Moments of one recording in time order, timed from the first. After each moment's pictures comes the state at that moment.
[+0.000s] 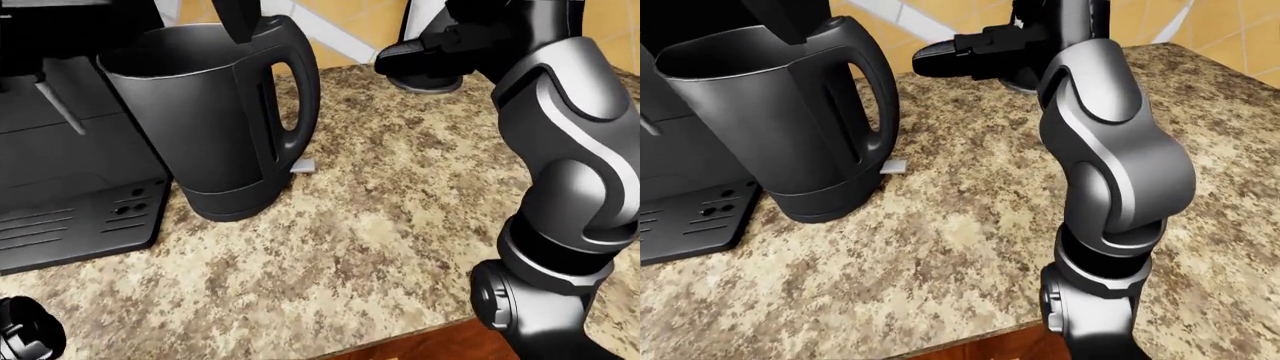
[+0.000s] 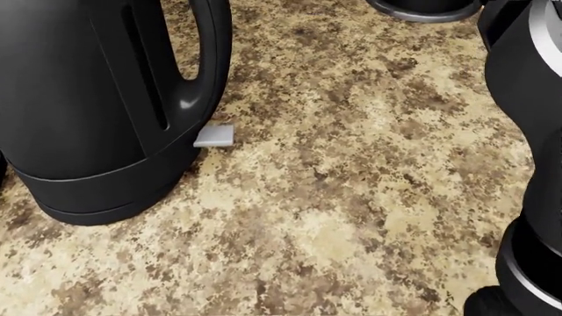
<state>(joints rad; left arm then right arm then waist) -0.94 0.90 0.47 -0.72 -1.30 1.06 0.84 -1.06 -0.28 -0.14 -0.41 0.30 1.00 -0.14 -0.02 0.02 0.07</state>
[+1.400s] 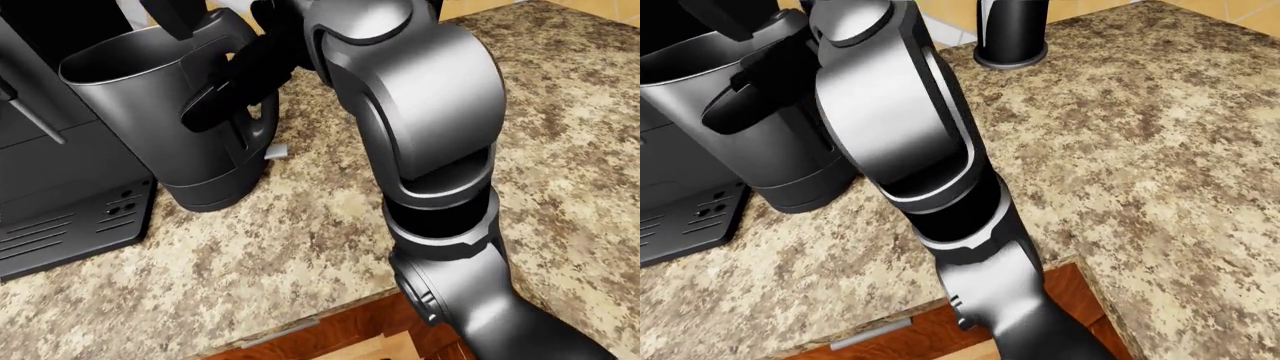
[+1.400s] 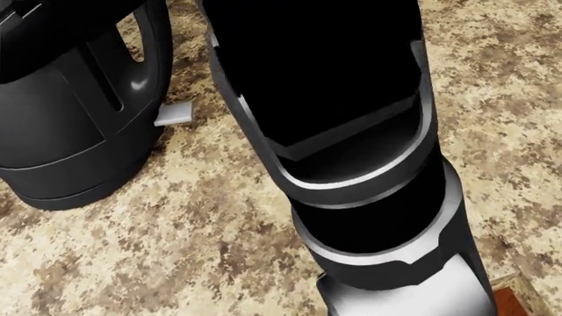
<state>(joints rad) -0.30 1.45 1.01 -0.62 -1.74 0.58 0.90 -1.48 0.11 0.11 -0.01 -0.18 1.28 0.29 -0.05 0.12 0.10</state>
